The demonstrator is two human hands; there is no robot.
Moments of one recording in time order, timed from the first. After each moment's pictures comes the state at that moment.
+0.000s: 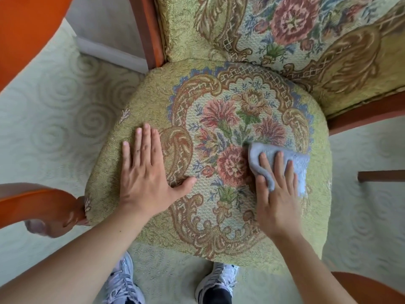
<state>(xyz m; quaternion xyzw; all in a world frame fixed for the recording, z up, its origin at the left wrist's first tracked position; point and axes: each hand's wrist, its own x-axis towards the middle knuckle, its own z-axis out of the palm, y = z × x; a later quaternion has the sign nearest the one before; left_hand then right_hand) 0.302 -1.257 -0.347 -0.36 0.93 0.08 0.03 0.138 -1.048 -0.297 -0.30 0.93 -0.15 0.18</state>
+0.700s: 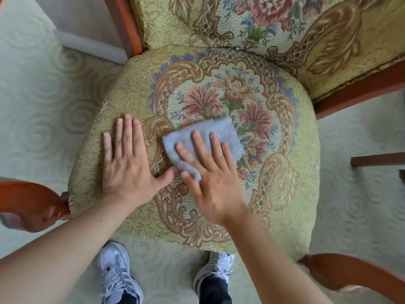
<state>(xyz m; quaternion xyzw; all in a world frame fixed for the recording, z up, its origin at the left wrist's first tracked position) 0.302 -1.257 -0.352 -0.36 0.93 0.08 0.01 0.174 -1.099 -0.306 -0.53 0.83 -0.06 0.18</state>
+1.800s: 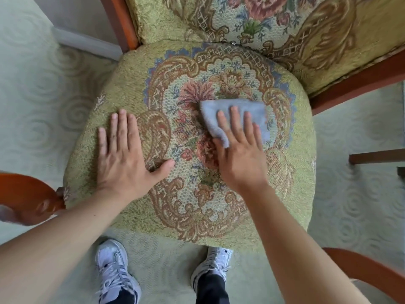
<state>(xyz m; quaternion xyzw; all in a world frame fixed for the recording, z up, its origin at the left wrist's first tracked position) 0.303 -1.257 -0.349 -0.36 0.93 0.07 0.03 0.117 -1.093 -0.312 -0.44 0.89 -0.04 0.11</state>
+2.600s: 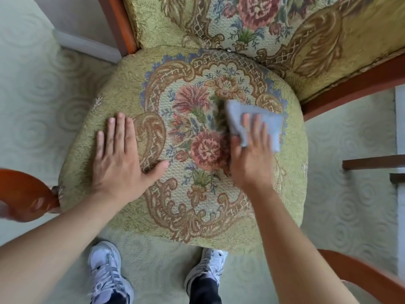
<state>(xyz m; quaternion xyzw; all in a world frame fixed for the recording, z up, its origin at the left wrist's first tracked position) 0.306 -1.250 -0.344 -0.36 0.93 0.09 0.04 0.098 -1.073 -0.306 -0.33 0.93 -0.09 0.13</state>
